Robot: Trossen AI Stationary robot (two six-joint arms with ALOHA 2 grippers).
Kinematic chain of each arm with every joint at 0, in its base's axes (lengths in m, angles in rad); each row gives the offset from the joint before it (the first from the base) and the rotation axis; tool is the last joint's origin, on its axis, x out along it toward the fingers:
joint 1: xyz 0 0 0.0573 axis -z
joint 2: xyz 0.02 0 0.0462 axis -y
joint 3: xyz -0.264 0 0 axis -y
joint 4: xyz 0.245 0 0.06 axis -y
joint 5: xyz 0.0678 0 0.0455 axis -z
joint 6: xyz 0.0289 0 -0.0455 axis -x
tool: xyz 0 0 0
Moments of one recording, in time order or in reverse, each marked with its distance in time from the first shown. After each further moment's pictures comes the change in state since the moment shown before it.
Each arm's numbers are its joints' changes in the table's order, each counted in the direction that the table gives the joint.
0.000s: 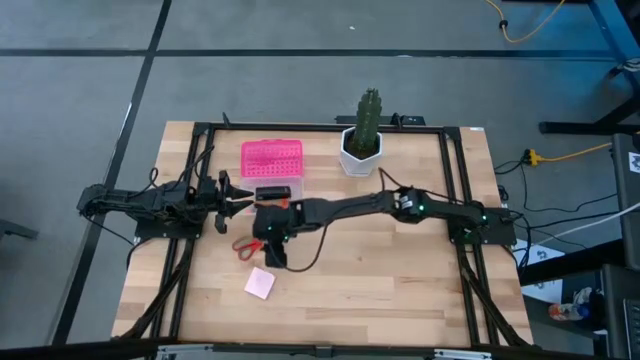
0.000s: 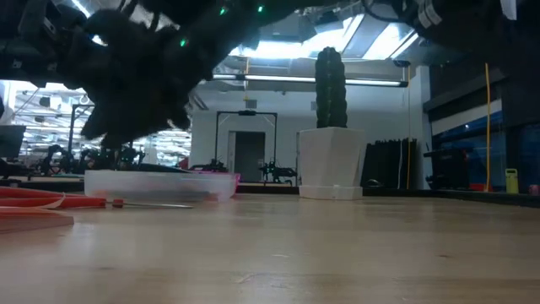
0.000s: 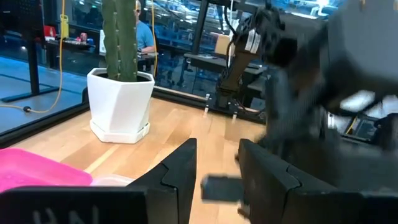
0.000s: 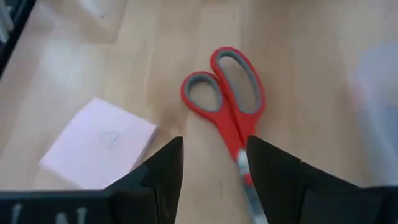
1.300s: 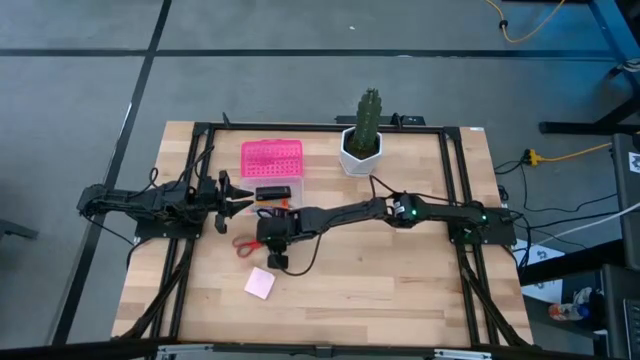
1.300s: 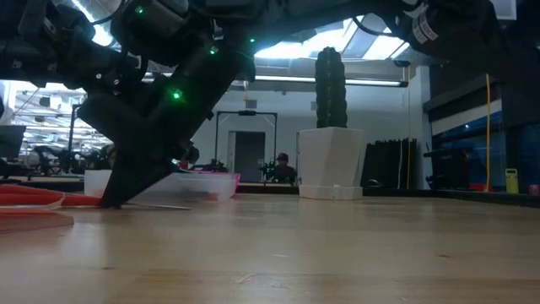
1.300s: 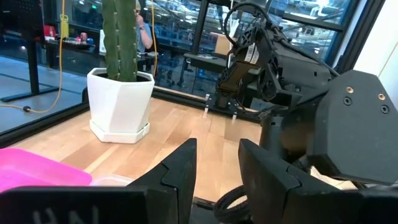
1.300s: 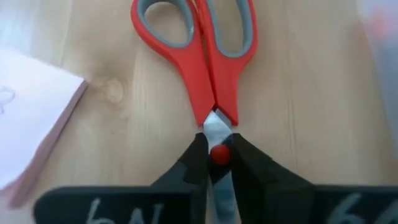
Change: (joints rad) left arm 0.000 0.000 0.000 0.000 0.000 0.002; right arm -0.020 -0.113 0.004 -0.057 0.164 -0.016
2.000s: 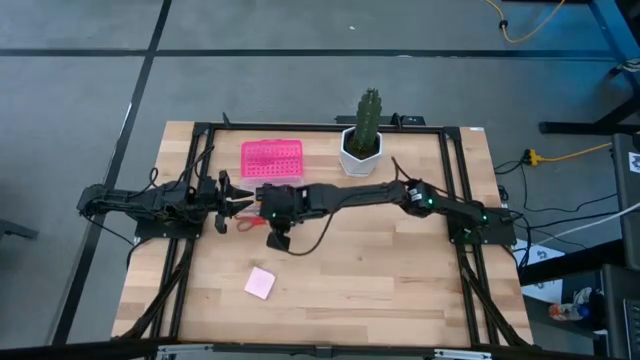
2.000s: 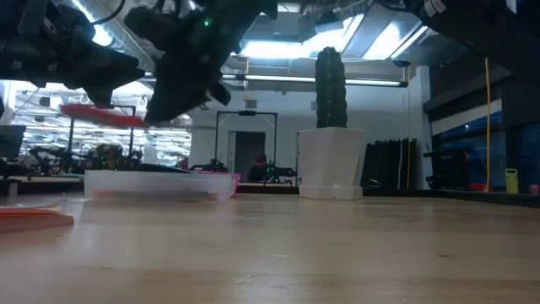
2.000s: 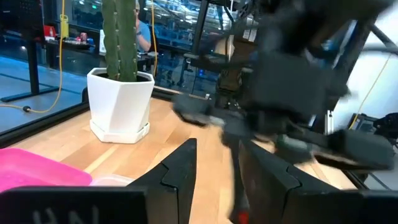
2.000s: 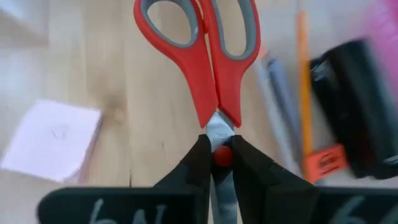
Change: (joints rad) left arm 0.000 0.000 0.000 0.000 0.000 0.000; right arm 0.056 0.210 0.015 -0.170 0.043 -0.102
